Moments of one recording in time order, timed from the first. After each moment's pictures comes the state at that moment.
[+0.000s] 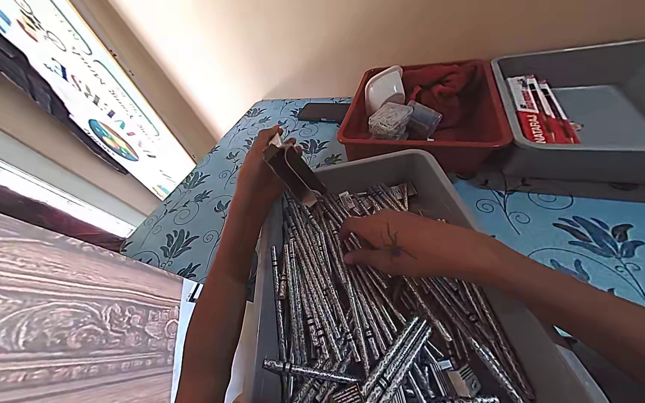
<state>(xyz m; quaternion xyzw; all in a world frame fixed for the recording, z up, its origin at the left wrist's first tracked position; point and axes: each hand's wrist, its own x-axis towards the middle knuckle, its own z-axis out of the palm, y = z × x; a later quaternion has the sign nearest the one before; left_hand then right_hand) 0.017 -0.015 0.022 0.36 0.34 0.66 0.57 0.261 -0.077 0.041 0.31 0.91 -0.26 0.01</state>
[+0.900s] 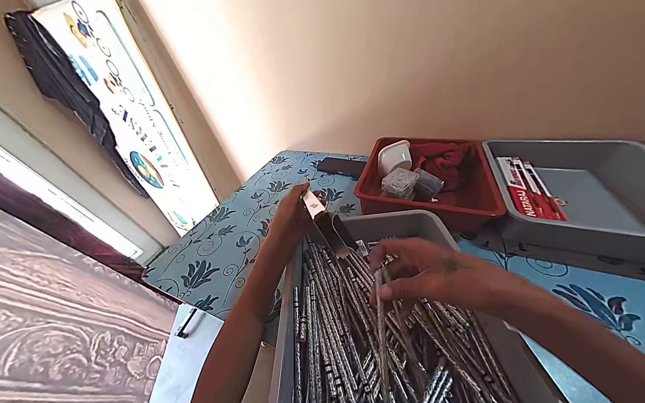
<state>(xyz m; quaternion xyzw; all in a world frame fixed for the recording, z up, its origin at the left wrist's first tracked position) 0.019 -0.010 0.029 0.33 0.40 0.64 0.57 0.274 -0.075 0.075 0.31 0.73 -0.60 -0.12</state>
